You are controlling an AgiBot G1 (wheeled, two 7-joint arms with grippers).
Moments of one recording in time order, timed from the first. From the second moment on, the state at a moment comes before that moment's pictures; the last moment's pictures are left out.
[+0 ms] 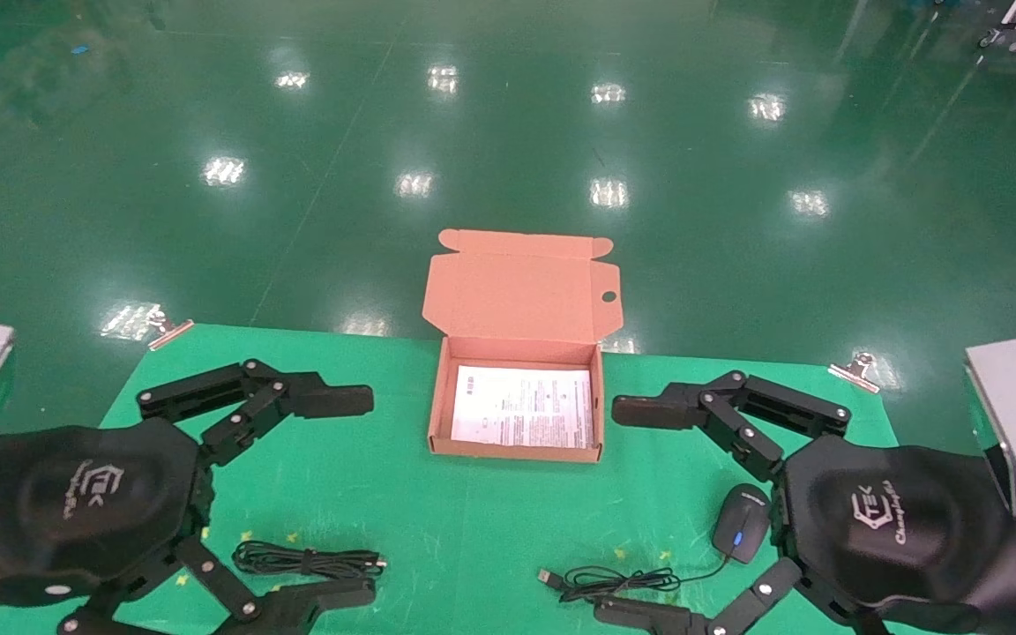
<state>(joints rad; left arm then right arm) -1.07 0.61 0.28 -1.28 0.73 1.50 -0.19 1.08 -0.61 -0.28 1.28 -0.73 -1.49 0.19</state>
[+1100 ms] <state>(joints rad) -1.20 0.62 0.37 -1.31 0.95 1.53 -0.20 1.26 -0.61 -0.42 1.34 -1.04 -1.55 0.13</state>
